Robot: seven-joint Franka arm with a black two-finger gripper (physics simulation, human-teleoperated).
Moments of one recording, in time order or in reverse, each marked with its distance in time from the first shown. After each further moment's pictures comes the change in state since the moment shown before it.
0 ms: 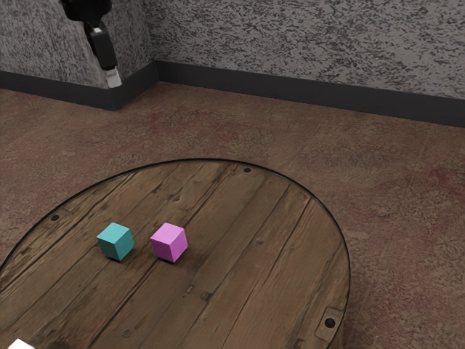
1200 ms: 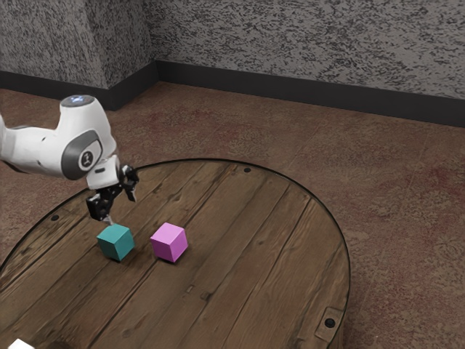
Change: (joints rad) arm 0.113 0.132 0.133 -0.909 0.050 1.075 1.114
